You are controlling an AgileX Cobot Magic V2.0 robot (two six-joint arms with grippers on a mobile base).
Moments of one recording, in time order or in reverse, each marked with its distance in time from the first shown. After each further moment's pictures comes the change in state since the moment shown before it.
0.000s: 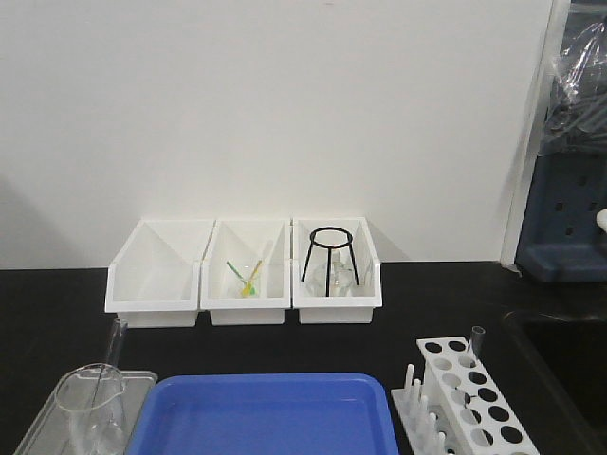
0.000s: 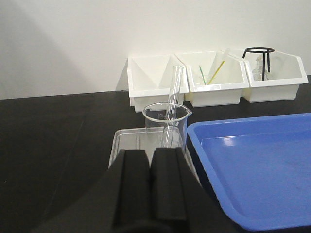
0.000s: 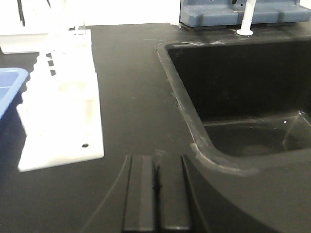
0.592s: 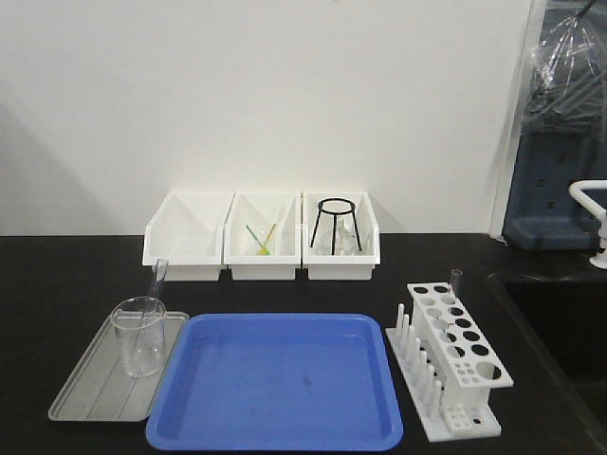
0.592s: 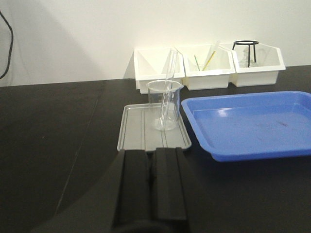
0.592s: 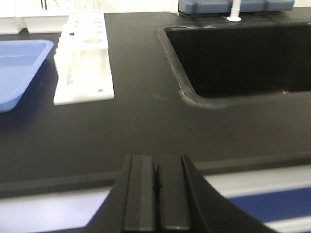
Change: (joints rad) left arm 0.000 0.000 0.000 0.000 0.000 0.000; right arm 0.000 0.000 0.000 0.000 0.000 0.000
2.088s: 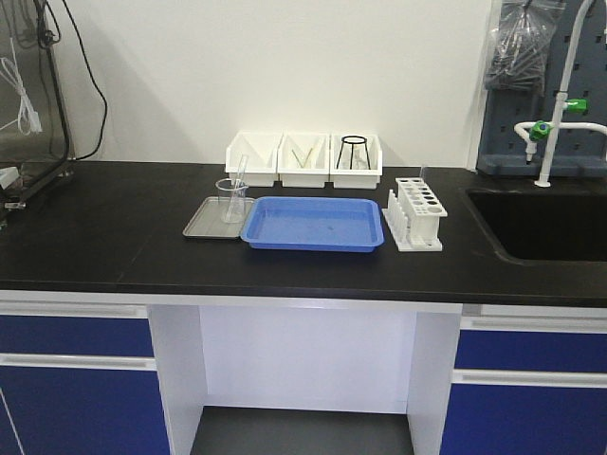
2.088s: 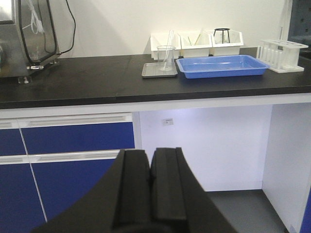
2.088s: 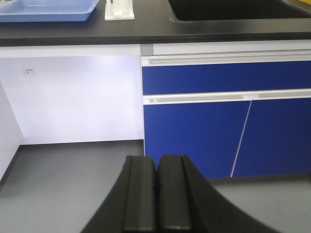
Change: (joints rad) left arm 0.000 0.000 0.000 0.000 0.000 0.000; right arm 0.000 0.000 0.000 0.000 -0.001 0.000
